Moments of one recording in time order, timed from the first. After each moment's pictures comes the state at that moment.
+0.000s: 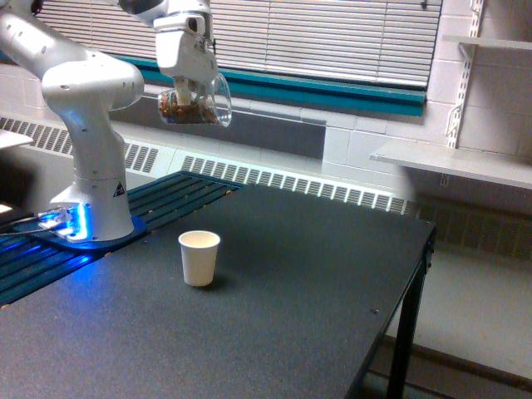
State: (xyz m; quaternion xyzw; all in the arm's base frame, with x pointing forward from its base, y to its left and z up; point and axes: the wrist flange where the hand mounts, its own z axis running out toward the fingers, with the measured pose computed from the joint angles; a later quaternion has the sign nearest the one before) arm 0.245 -0.009 0.439 0.94 -0.30 0.15 0.07
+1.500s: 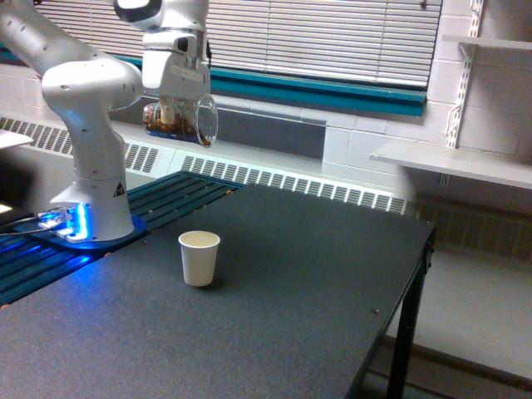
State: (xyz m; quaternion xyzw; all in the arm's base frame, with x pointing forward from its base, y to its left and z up) arm 0.247 -0.035 0.412 0.94 -0.33 0.08 0.08
